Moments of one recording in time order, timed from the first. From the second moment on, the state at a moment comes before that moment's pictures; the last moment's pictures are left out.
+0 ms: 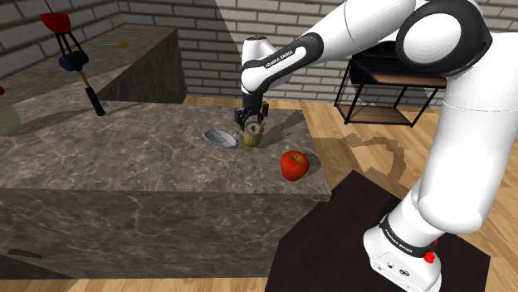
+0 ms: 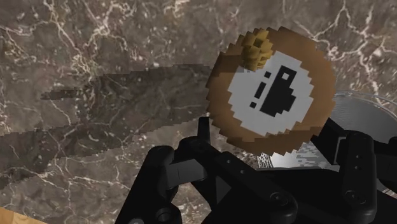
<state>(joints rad) 0.04 0.35 0.06 -1.89 -0.02 2.24 0.30</state>
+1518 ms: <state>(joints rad) 0.09 0.47 0.08 -1.45 -0.03 1.93 0.37</state>
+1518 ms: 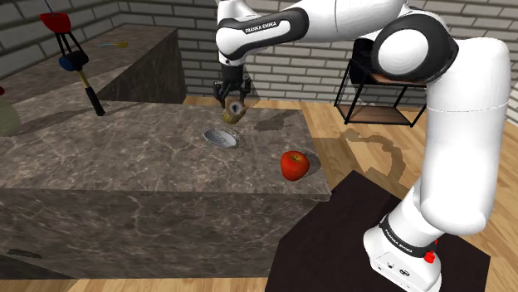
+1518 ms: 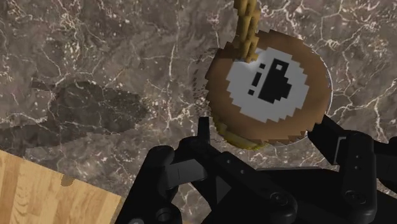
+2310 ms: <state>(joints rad) 0.16 0.81 0.08 -0.97 -0.06 1.78 0.42</state>
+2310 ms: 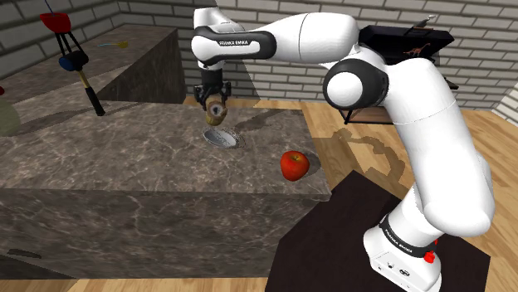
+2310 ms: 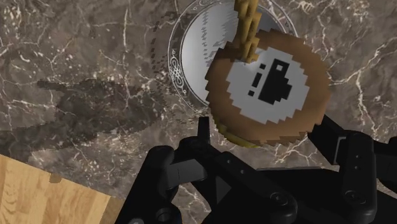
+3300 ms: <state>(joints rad) 0.15 0.82 0.08 -1.07 -0.06 1.89 0.42</state>
